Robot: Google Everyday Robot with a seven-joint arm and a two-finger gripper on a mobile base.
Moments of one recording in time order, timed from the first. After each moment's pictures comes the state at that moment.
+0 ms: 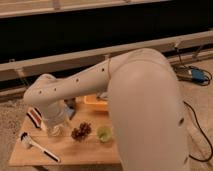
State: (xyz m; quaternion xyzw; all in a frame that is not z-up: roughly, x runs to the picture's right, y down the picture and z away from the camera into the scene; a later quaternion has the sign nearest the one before) arm -0.229 0.202 0.681 -0.33 0.21 0.47 0.79
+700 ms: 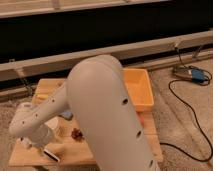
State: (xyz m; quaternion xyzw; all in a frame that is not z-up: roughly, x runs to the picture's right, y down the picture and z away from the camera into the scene) arm -0.282 0.287 0.718 -0.31 0.19 0.40 0.84
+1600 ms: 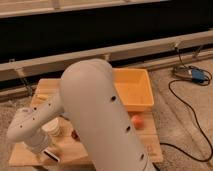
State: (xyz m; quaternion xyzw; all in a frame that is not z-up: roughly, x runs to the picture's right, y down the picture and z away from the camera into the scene) arm -0.297 0.317 0.725 -0.34 0.19 0.35 0.85
